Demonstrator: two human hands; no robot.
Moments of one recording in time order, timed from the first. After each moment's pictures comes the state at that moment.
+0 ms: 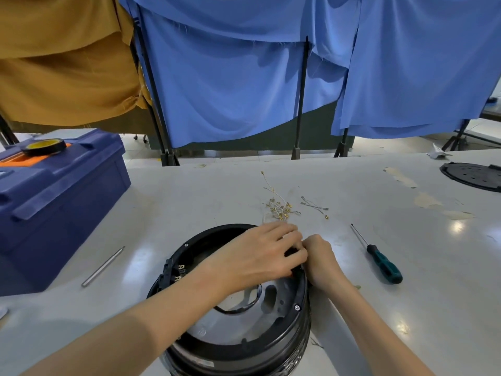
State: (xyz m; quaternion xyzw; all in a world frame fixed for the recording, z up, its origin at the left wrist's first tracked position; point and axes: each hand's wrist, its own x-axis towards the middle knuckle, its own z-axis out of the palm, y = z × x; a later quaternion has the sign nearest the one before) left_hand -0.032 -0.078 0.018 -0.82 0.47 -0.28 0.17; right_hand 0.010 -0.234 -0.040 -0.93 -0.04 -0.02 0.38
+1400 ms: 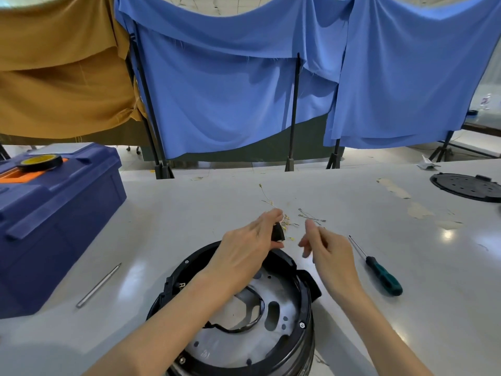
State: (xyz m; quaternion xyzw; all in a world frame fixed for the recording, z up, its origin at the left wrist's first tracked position) left_hand -0.015 -0.063 0.016 -0.93 0.26 -0.24 -0.08; right_hand -0.005 -0.235 -0.010 -0.81 -0.04 -0.16 0.56
